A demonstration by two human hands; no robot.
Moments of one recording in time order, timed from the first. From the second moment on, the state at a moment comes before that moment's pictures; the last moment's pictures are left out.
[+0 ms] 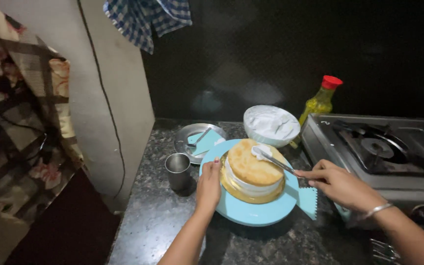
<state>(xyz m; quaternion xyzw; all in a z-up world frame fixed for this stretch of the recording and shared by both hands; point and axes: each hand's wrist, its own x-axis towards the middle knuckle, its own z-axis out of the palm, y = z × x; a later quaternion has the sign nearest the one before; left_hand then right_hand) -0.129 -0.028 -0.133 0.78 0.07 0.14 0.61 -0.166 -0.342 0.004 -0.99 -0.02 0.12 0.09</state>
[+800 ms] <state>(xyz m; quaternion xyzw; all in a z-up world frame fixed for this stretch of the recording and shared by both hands) -0.147 -0.017 -0.116 0.75 0.06 0.12 0.64 -0.178 -0.326 -0.010 -0.98 -0.01 0.06 -0.19</state>
